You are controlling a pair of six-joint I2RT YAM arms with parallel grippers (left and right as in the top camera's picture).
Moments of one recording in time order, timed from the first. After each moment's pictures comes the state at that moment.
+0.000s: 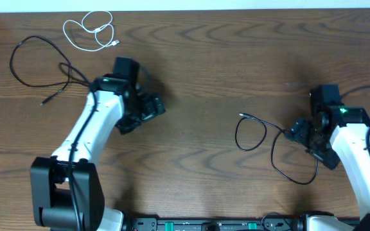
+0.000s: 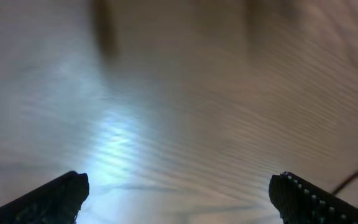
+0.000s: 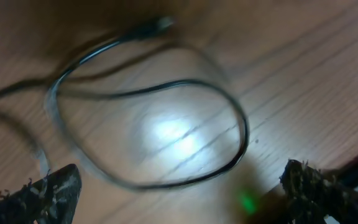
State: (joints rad) left arm -0.12 1.66 1.17 -0.96 0.19 -0.60; right arm -0.02 1.37 0.91 -1.09 0.15 0.75
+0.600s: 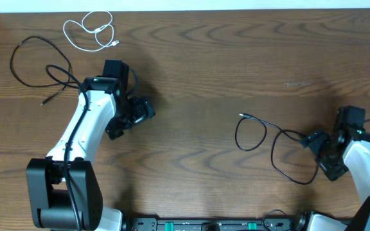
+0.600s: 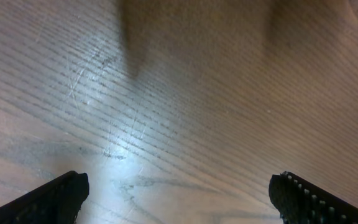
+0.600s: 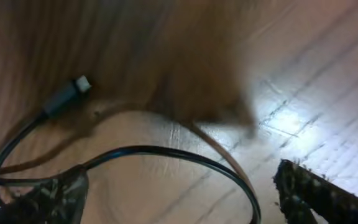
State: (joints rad) left arm -0.07 1.66 1.17 -1.02 0.12 -0.59; right arm -0.31 1.37 0.66 -0.74 0.01 0.72
